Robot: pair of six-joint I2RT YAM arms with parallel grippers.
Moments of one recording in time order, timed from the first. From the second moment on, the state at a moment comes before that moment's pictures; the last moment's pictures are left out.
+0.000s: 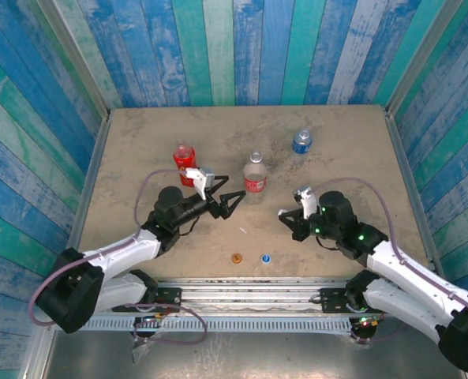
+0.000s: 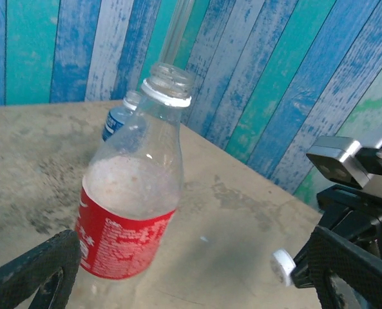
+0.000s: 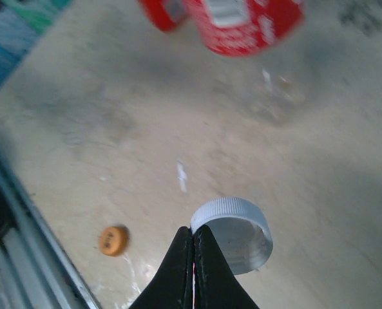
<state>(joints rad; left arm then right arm) -0.60 1.13 0.37 0.75 0.41 -0.40 0.63 0.82 0.45 -0.18 -0.34 0.27</state>
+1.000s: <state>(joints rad) -0.74 1.11 0.52 0.83 0.72 -1.06 0.63 0.86 0.50 0.41 -0.84 0.03</state>
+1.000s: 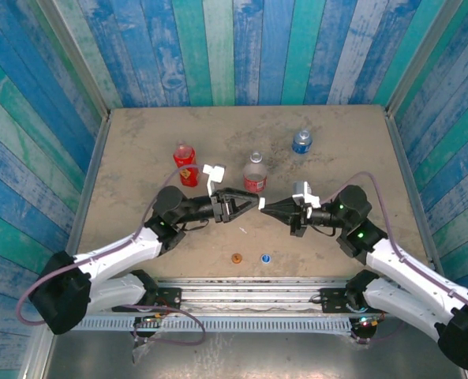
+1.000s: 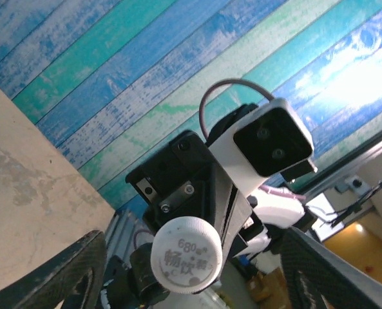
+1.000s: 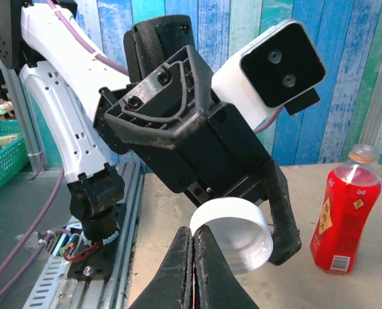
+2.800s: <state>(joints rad) -0.77 1.06 0.56 0.60 0.65 -0.84 0.64 0.69 0.46 0.26 -0.59 -0.02</state>
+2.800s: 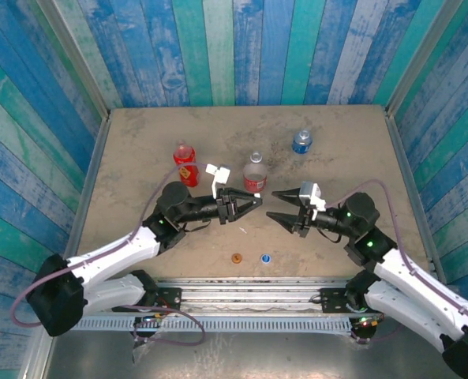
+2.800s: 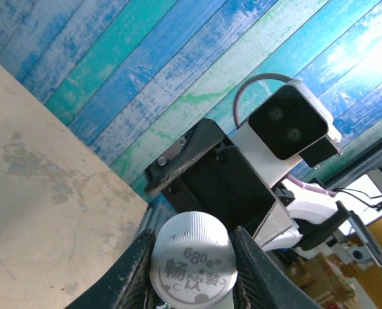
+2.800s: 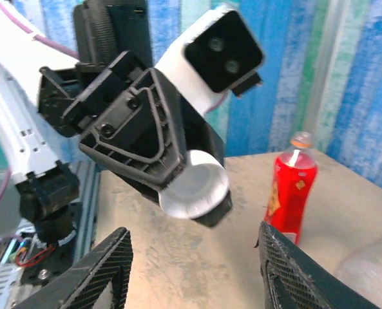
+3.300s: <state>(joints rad) -0.88 1.18 0.68 0.17 0.36 -0.45 0.62 0.50 0.45 0.03 -0.04 0.03</state>
